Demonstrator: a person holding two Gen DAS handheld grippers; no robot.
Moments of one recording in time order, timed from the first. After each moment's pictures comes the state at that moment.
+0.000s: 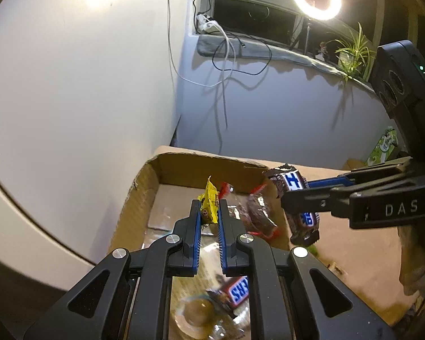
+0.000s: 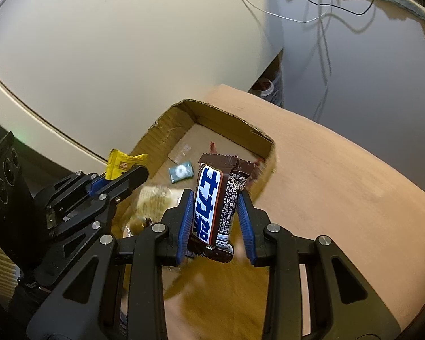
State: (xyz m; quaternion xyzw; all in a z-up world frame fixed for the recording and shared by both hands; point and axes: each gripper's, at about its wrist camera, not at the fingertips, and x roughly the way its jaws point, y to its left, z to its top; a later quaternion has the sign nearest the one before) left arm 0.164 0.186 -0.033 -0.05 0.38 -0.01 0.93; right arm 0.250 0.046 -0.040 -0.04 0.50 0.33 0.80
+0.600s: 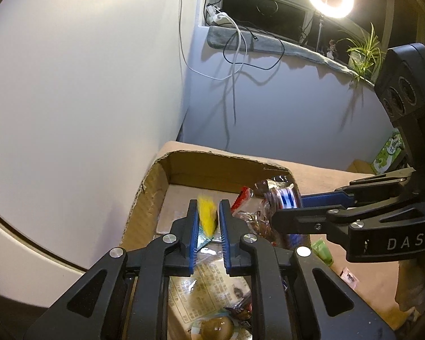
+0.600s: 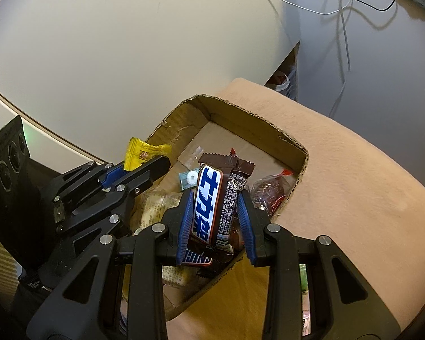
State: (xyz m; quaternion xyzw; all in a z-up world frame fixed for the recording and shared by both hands) left arm 0.180 0.198 -0.042 -0.06 0.39 0.00 0.92; right arm 0.265 0.075 -0.060 -0.04 0.52 0.35 0.78
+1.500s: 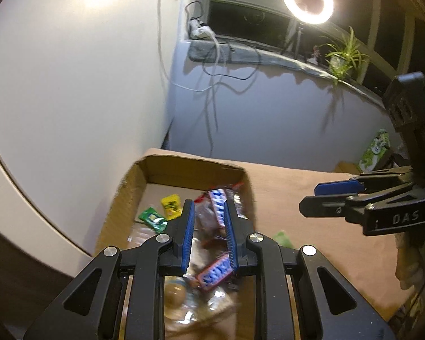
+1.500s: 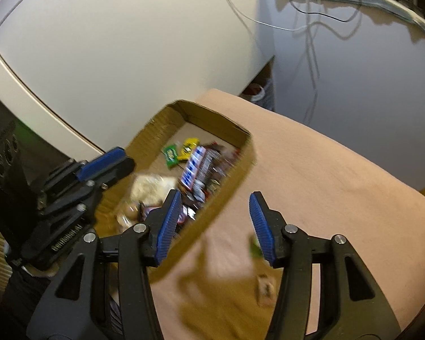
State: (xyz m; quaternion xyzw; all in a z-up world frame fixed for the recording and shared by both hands) left arm 0.145 0.158 -0.014 -0.06 0.37 -0.02 0.93; right arm 0.228 -0.002 -0.030 -0.05 0.48 0.32 0.81
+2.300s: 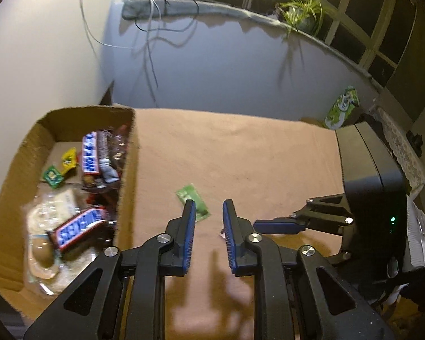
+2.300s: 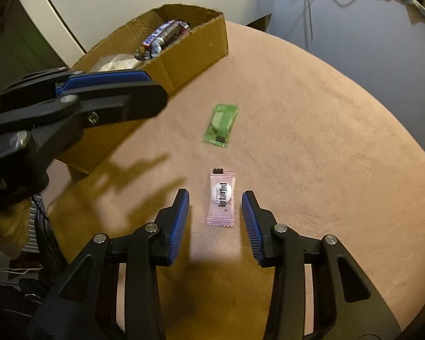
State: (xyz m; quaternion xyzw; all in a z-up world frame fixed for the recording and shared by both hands) left arm 0.151 0.049 -0.061 -0.05 0.45 -0.11 0.88; right arm 0.173 -0.061 -0.125 -0.15 0.51 0.32 0.79
